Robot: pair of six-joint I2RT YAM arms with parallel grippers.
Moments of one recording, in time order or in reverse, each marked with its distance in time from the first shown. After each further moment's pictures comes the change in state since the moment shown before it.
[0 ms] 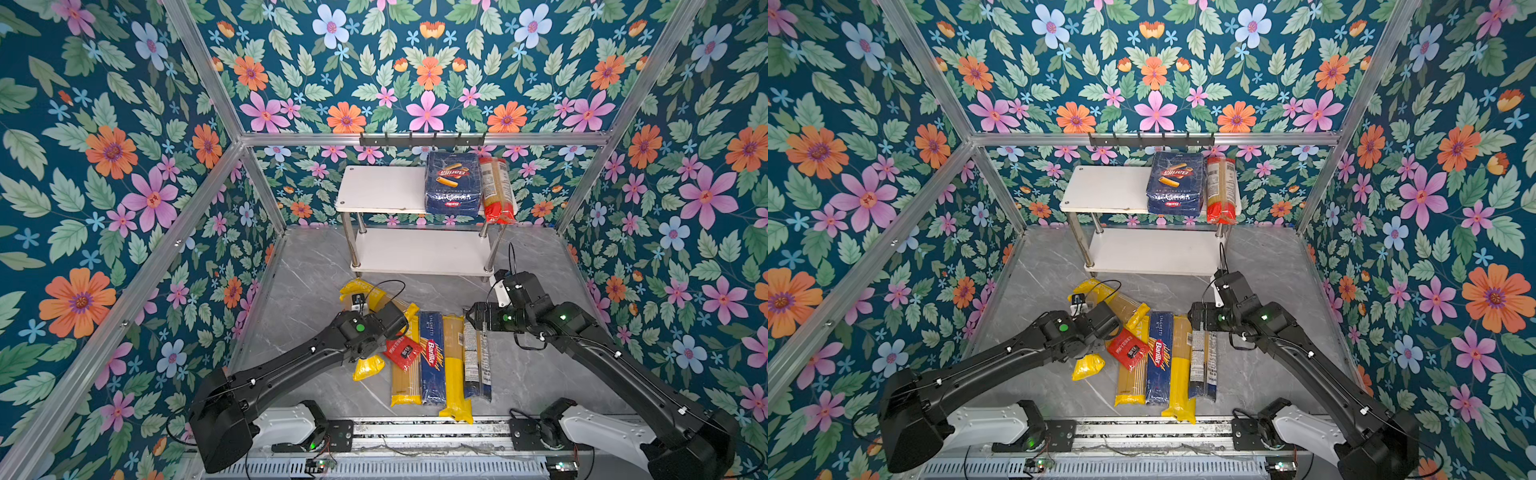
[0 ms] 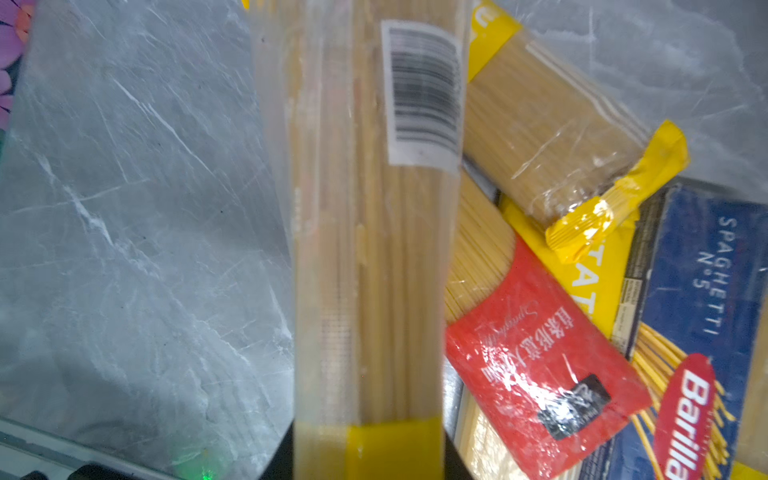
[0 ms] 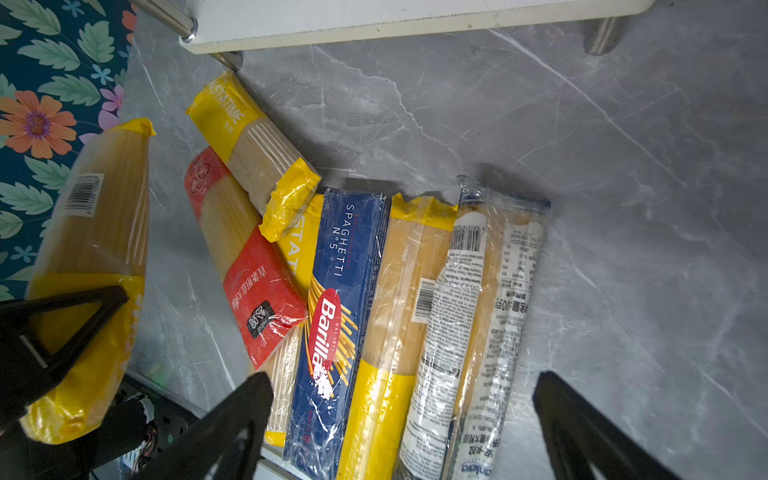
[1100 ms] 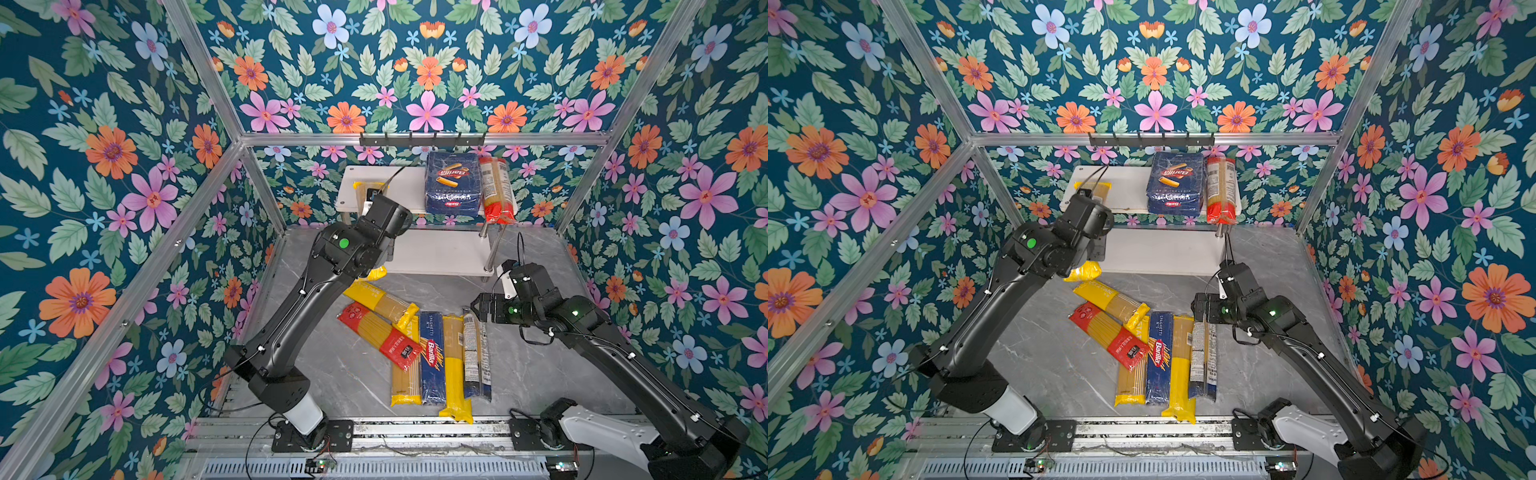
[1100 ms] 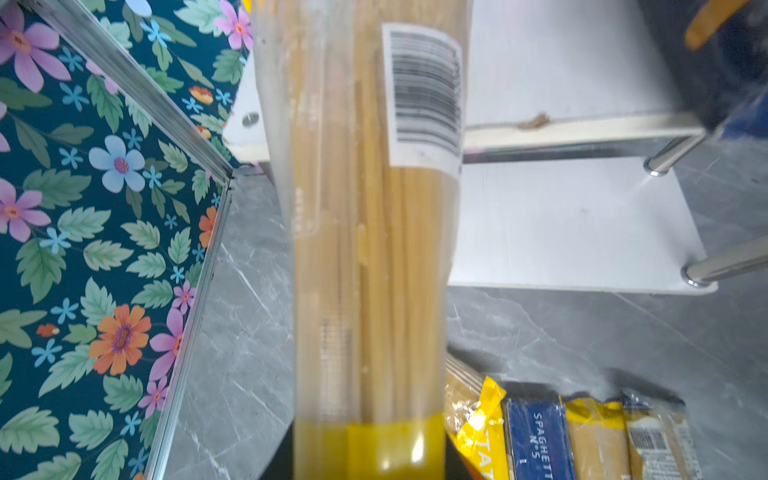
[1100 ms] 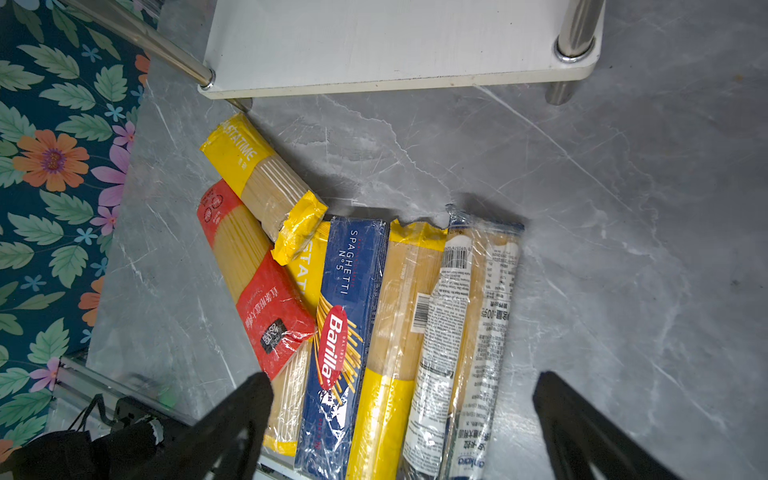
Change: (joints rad) left arm 0.207 0.422 1.132 -0.162 -0.132 0.658; right arm 0.000 -0.007 0.117 -0.093 0.061 0.010
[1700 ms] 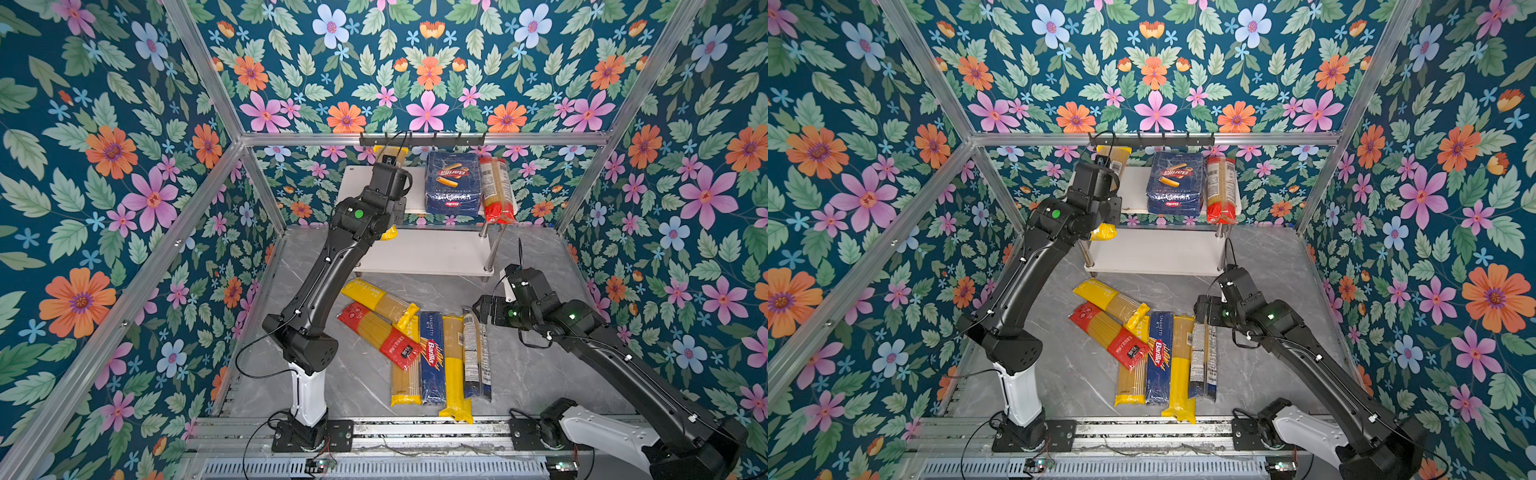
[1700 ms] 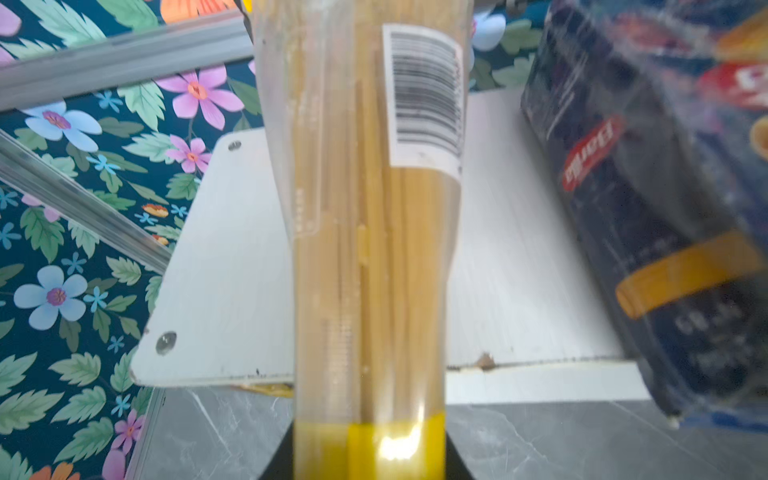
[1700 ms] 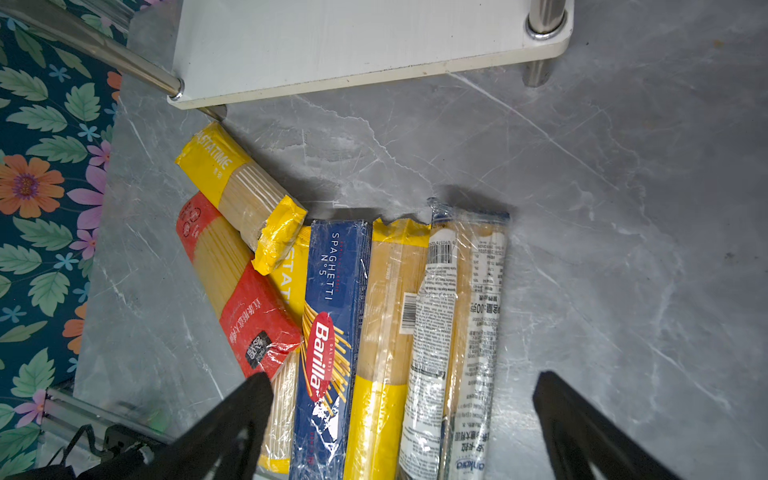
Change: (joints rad) left arm 0.120 0.258 0.266 0.281 0.141 0.230; right arm 0.000 -0.014 -0.060 0.028 0.035 0.071
